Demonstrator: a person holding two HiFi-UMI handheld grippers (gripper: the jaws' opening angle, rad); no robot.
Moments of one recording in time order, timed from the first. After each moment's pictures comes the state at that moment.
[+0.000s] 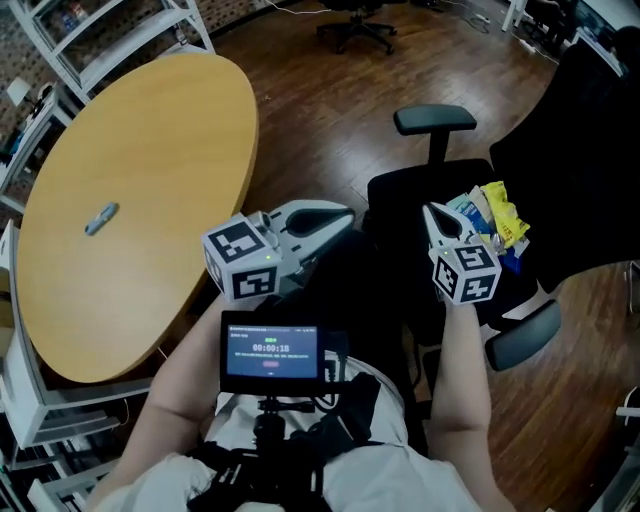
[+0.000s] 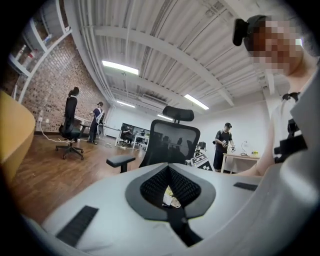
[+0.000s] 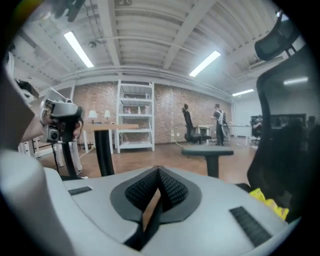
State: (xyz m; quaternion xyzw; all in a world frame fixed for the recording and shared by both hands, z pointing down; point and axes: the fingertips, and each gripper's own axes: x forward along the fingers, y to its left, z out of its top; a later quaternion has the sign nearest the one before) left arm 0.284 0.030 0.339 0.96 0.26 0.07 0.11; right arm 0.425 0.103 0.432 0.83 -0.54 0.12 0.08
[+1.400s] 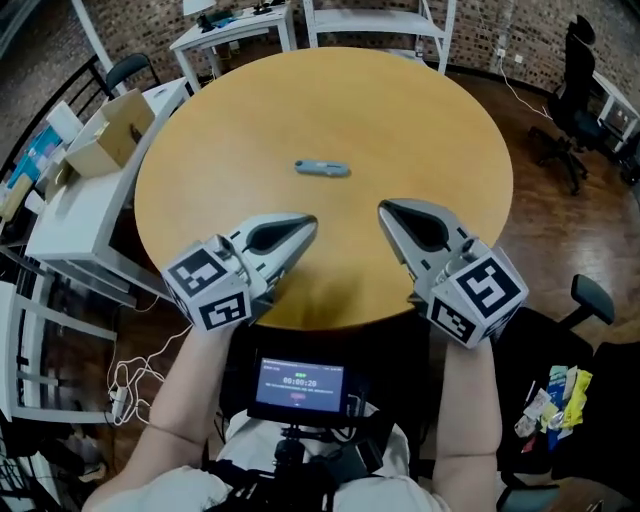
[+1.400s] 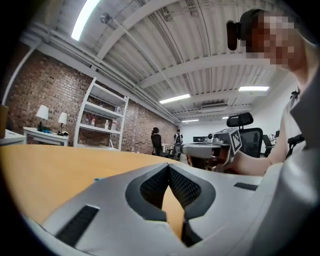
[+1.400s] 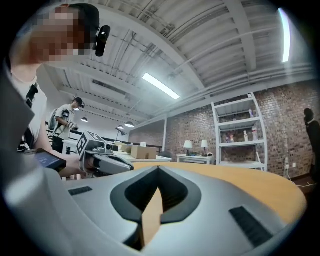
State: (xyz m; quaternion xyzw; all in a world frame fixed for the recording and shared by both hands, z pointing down) left arm -0.052 -0.212 0.267 0.98 -0.20 0.03 0.03; right arm 0.035 -0.201 0.231 0.42 -0.90 -0.05 0.00
